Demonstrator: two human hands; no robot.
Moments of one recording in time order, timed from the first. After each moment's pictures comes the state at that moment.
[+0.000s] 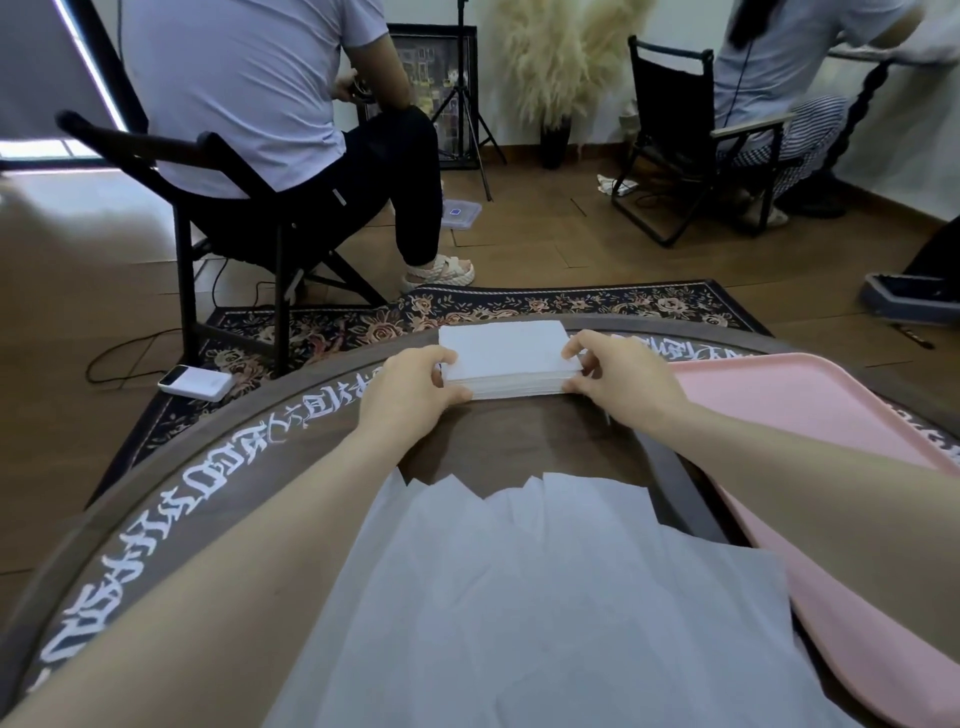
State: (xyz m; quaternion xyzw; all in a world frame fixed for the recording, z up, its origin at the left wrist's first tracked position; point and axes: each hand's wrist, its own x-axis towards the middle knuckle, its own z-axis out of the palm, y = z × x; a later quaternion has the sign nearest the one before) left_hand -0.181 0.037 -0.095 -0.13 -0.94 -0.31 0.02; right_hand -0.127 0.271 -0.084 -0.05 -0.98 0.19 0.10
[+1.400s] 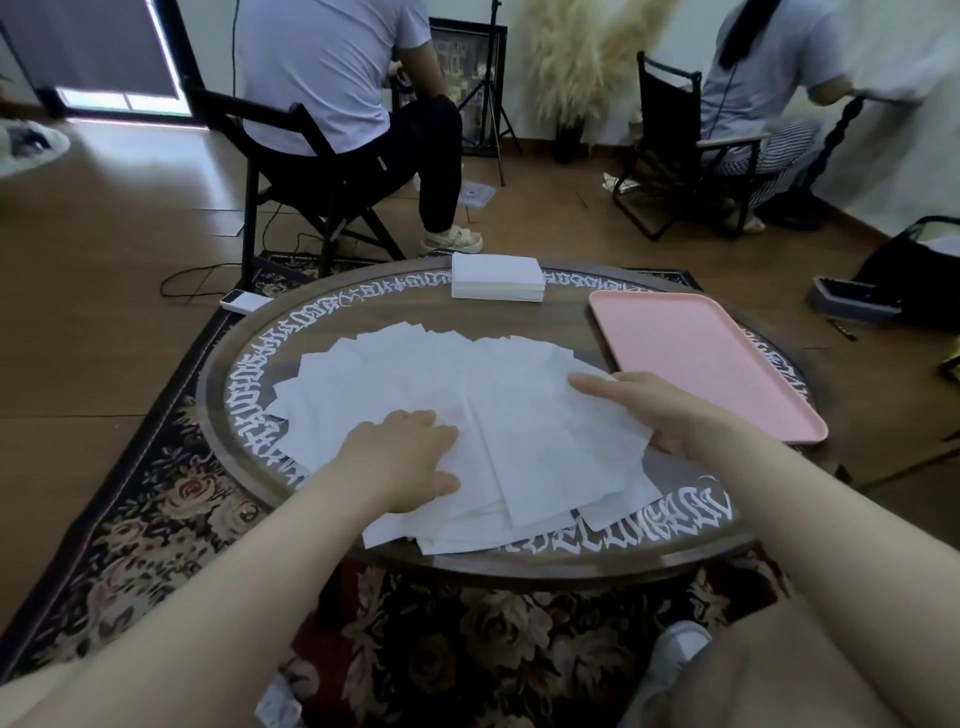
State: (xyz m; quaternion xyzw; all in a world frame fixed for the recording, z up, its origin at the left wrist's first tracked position) left_hand 0.121 -0.032 -0.039 -0.23 -0.95 0.01 -0.20; right_hand 0.123 0.241 -0.035 -0.20 -0.79 0.55 -0.14
